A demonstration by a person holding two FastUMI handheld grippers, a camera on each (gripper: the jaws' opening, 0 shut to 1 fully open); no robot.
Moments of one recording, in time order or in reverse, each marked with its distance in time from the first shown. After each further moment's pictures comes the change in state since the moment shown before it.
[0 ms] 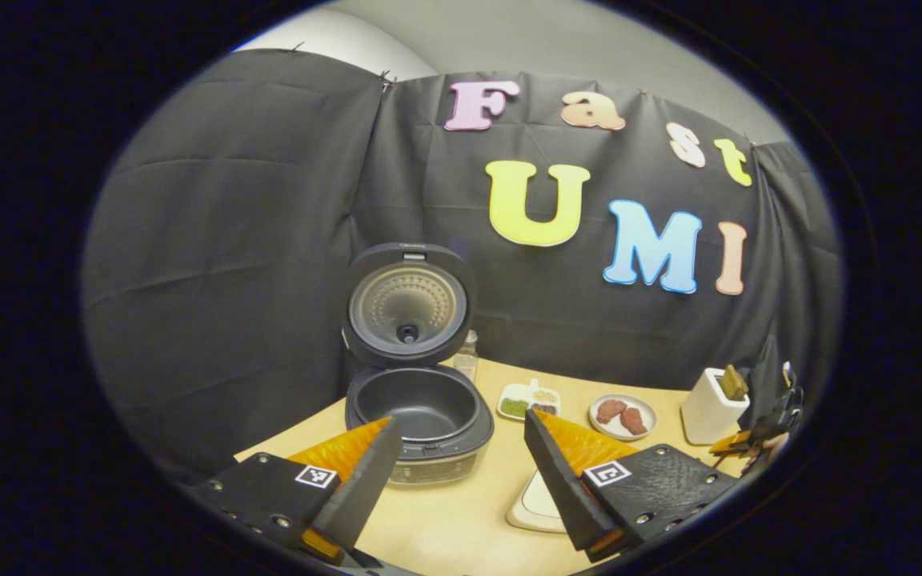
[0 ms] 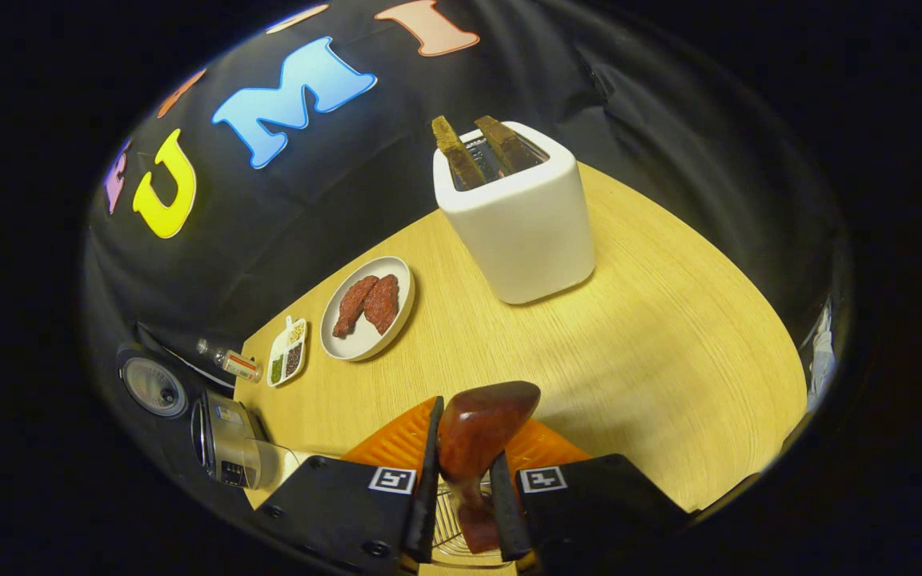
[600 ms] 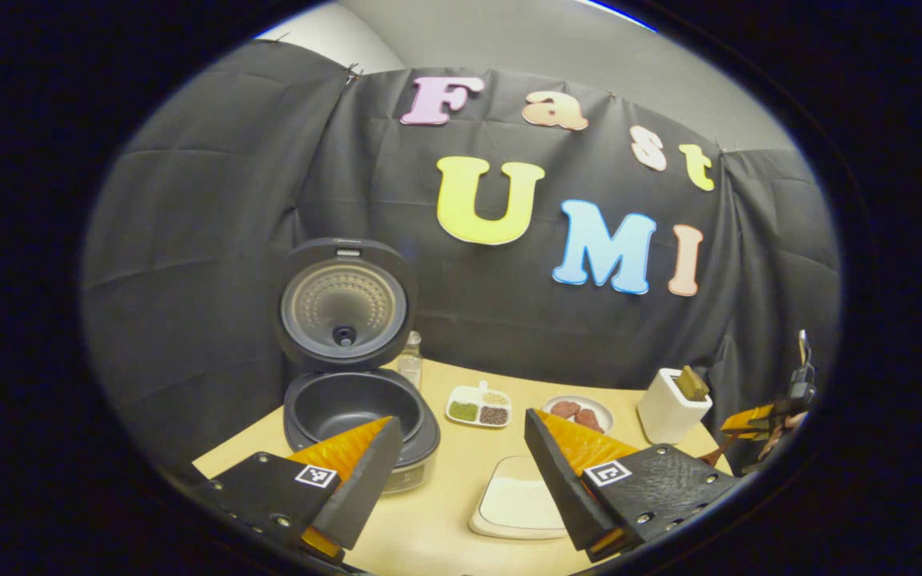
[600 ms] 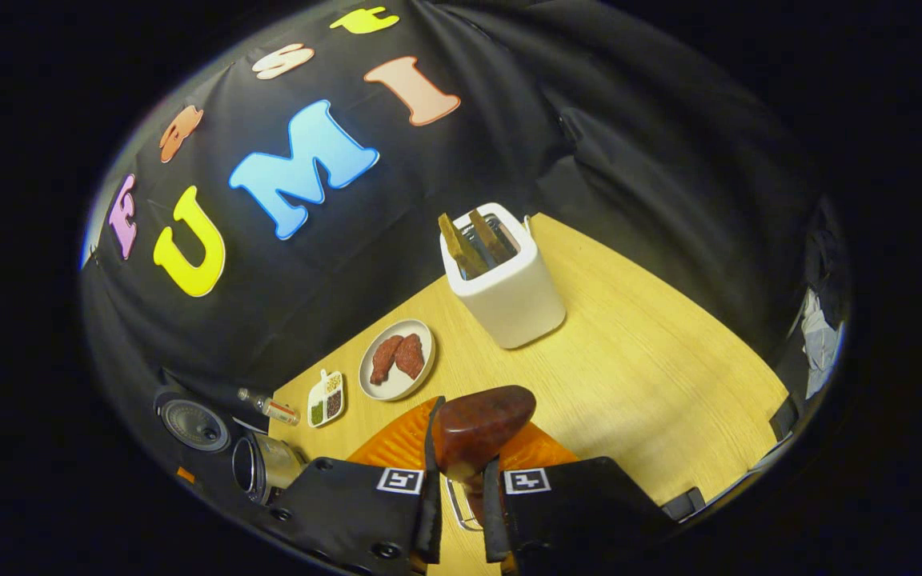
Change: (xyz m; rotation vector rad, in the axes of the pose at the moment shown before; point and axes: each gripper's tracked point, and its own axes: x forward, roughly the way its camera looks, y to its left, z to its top) left arm 0.027 -0.045 0.015 0.015 -0.020 -0.234; right arm -0.115 0.014 0.042 0.062 -0.262 0.011
